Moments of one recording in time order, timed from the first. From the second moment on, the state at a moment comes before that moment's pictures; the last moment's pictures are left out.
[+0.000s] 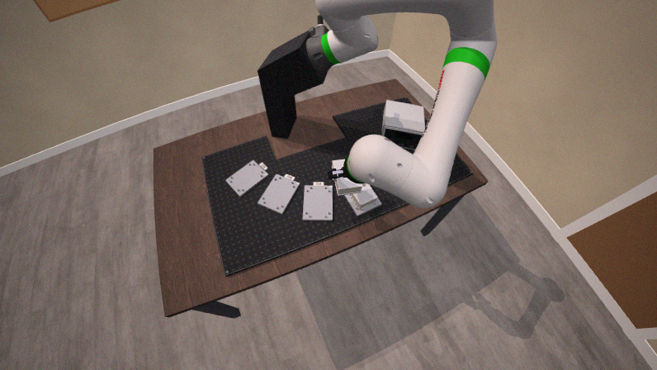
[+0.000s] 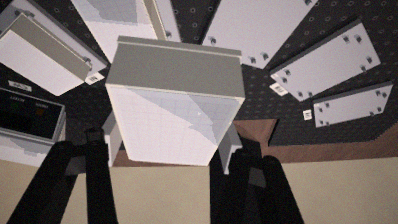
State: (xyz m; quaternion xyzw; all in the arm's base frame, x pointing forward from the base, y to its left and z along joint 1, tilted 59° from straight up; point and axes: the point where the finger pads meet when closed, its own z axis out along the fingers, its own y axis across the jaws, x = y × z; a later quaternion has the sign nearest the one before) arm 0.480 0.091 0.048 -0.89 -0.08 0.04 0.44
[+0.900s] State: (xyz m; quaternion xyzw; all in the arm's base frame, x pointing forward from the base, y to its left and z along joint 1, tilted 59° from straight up) arm 0.492 0.051 -0.002 -0.87 0.02 0.08 0.49
